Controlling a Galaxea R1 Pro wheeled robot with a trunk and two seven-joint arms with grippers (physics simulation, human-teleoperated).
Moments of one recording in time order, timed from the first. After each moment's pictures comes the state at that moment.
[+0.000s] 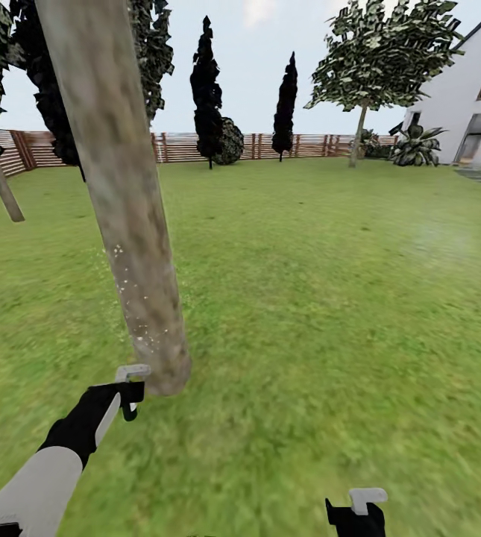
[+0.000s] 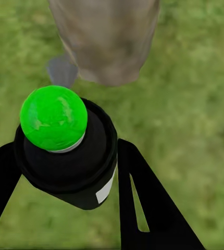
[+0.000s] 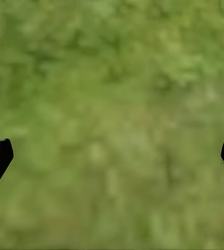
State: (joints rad) left arm -0.70 0.10 0.10 -0.65 0.00 0.49 -0.02; right arm -0.46 -0.05 0.15 -0.05 -0.13 -0.38 -0.04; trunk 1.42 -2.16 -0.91
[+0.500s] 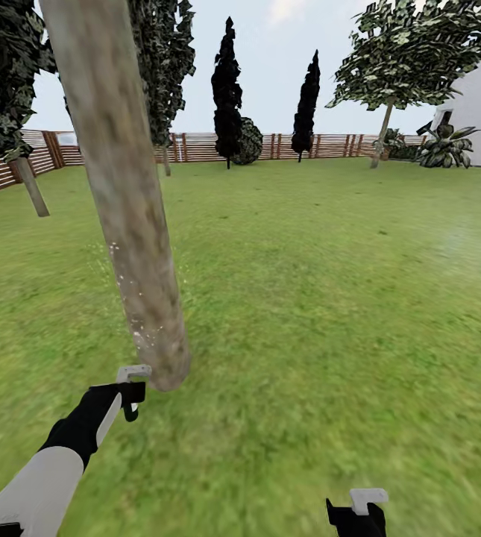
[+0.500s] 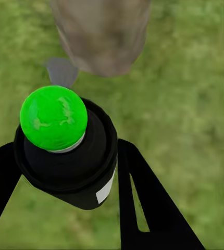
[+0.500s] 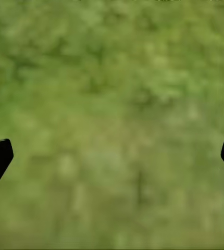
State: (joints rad) left arm -0.70 0.09 0.10 -0.65 0.00 0.49 -0.02; right arm -0.46 -0.05 0.15 -0.05 -0.13 -0.38 -0.04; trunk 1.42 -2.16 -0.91
